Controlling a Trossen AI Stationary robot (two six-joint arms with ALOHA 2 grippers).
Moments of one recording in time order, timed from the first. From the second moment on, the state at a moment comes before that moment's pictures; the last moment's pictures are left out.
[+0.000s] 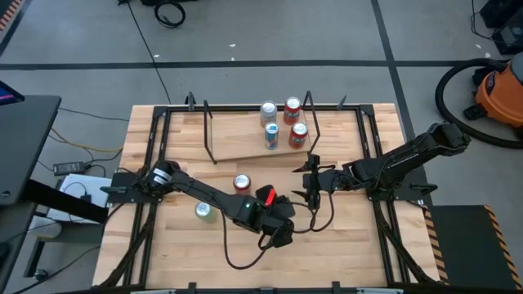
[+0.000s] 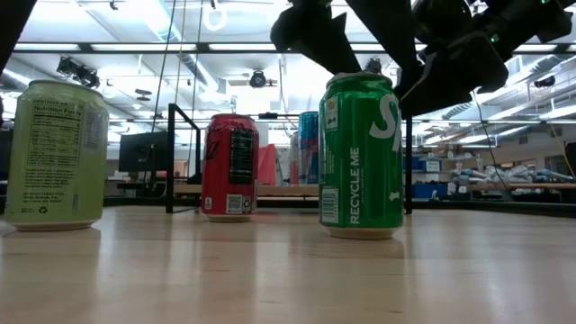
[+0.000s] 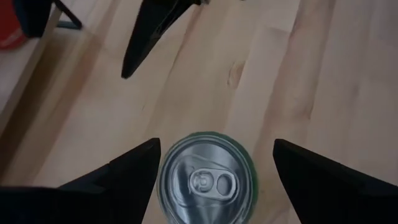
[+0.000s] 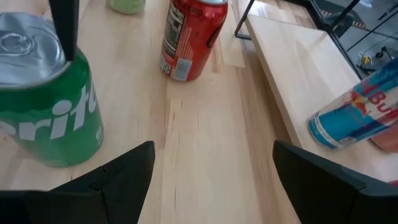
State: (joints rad) left arm -0.38 2.16 1.96 -0.83 -0.50 -0.57; right arm 0.25 1.24 0.60 0.00 0.42 -0.05
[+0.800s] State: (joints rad) left arm -0.36 2.18 1.94 -0.91 -0.46 -0.61; right arm 0.26 1.24 0.60 -0.01 0.41 -0.03
